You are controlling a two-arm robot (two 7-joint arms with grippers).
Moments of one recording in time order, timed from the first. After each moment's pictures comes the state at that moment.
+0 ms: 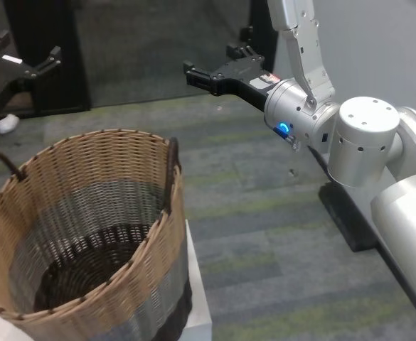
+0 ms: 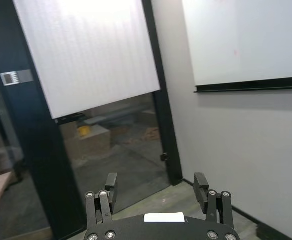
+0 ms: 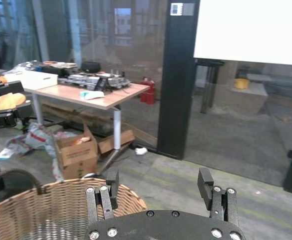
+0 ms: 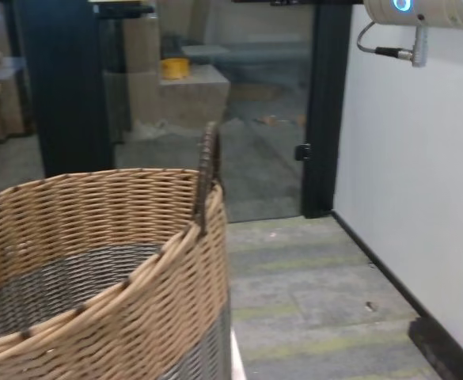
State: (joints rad) left arm -0.47 0.47 0.21 -1.42 -0.36 -0.05 -0.21; right arm 0.66 0.16 -0.41 -1.35 0.29 0.32 0.27
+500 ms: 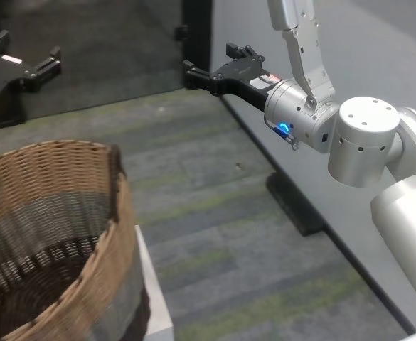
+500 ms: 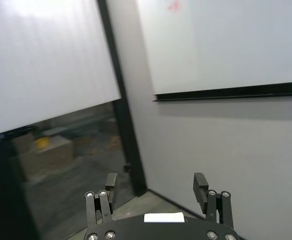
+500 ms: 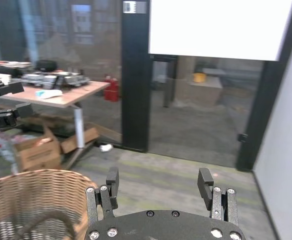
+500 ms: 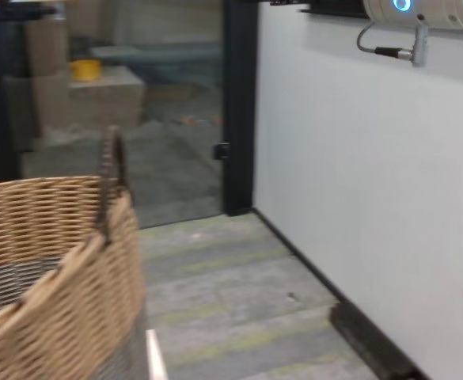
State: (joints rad) left arm -0.47 0.47 0.21 -1.42 -0.36 -0.05 -0.21; right arm 0.66 0.16 -0.41 -1.35 0.29 0.32 0.27
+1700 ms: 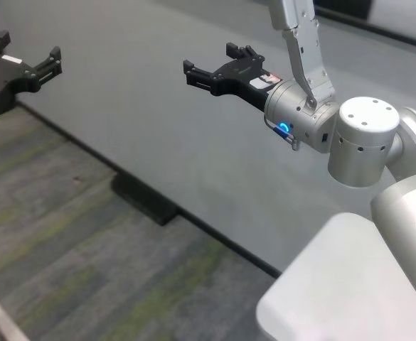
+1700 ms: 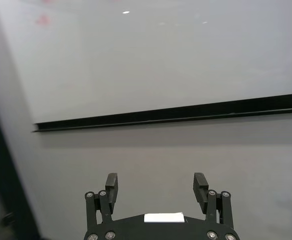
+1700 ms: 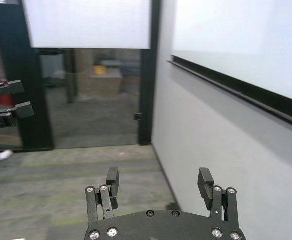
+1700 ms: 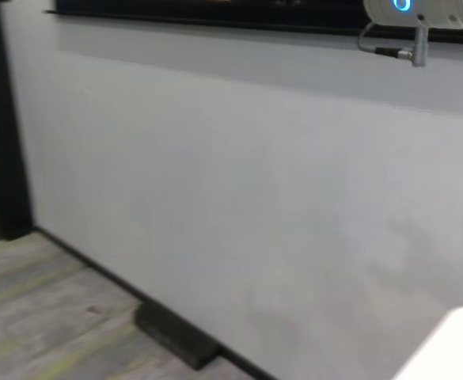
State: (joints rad) left arm -0.47 0.47 0.21 -1.42 -0.36 -0.05 -0.21; right arm 0.66 0.16 -0.41 -1.35 0.29 0.32 0.27
